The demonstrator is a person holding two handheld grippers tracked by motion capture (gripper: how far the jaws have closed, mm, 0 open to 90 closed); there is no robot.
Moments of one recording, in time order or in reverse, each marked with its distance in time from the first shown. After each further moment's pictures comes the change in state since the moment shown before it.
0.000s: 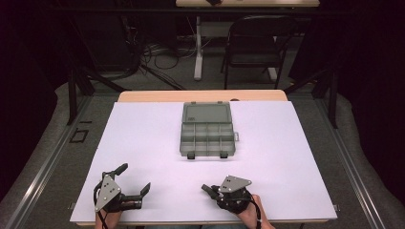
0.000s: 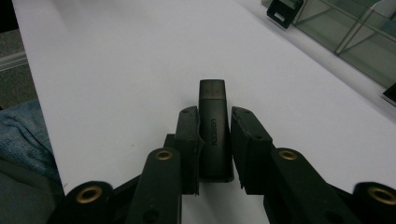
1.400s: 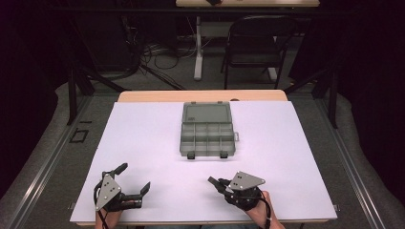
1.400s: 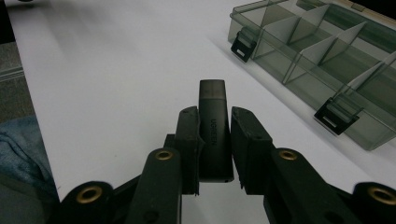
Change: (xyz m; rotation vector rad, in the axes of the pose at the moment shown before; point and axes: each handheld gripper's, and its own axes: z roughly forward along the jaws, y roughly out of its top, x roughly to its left) left arm 0.001 0.000 0.001 0.004 0.010 -0.001; right arm -0.011 0.009 -0.031 -0.086 -0.058 -0.030
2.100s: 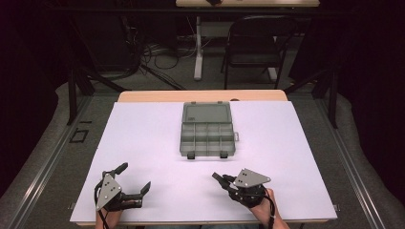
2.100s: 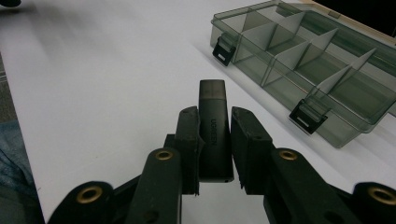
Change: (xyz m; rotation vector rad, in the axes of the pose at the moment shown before) left arm 0.000 0.000 0.001 0.000 0.000 0.003; right arm -0.010 0.001 -0.008 -0.019 -0.038 -0.002
